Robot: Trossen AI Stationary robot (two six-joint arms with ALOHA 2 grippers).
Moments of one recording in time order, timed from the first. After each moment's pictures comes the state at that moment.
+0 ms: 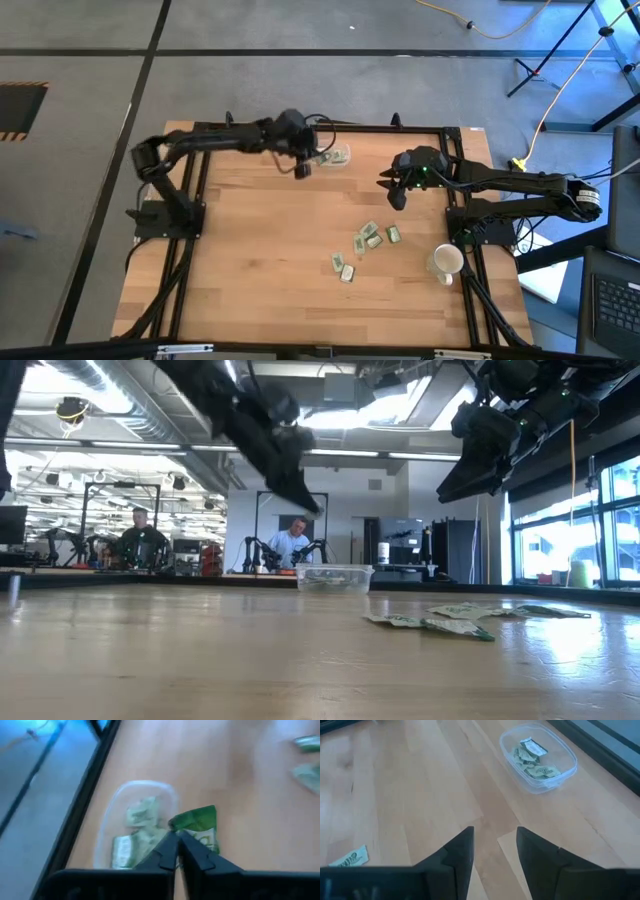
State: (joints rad) left arm 0.49 1.67 1.17 -0.24 0.15 0.29; right arm -0.33 0.97 0.58 -0.24 -0.02 0.15
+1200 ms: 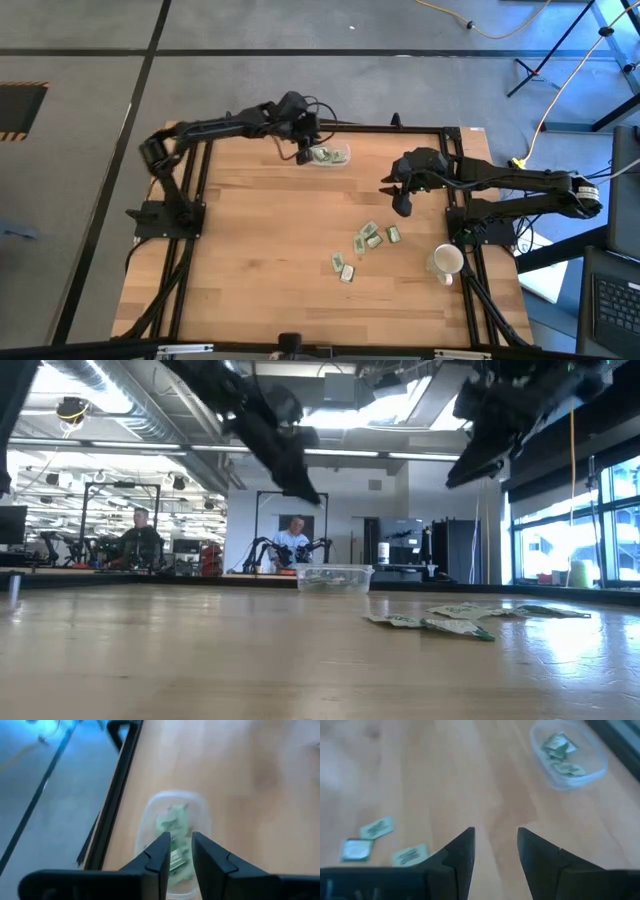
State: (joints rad) left arm 0.57 1.73 1.33 -0.35 0.21 0.38; right arm -0.24 0.97 0.70 -0.45 -0.04 0.08
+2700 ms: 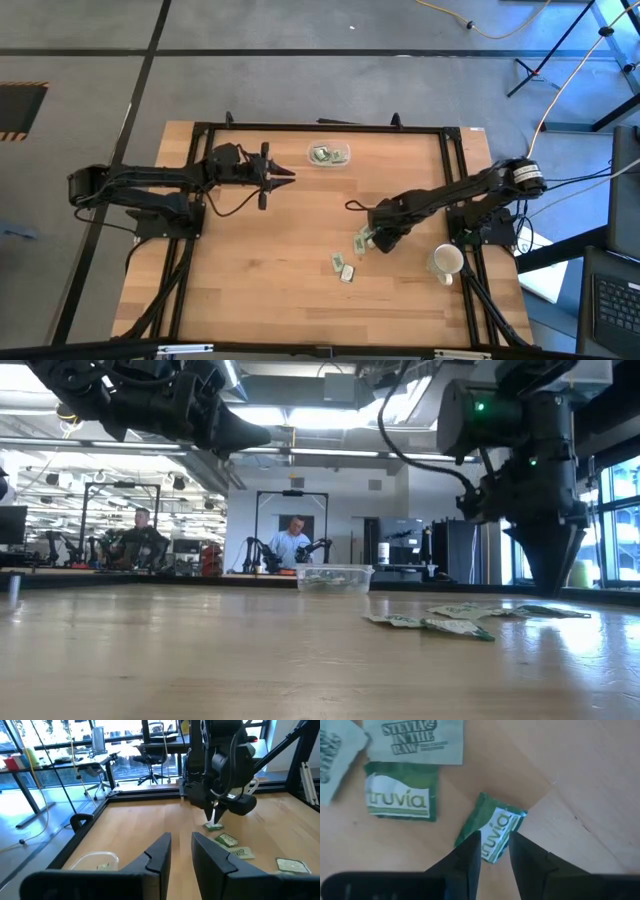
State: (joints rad) left arm 0.34 1.07 0.45 0.48 0.26 0.12; right arm 0.12 1.57 0.84 -0.82 0.00 0.94
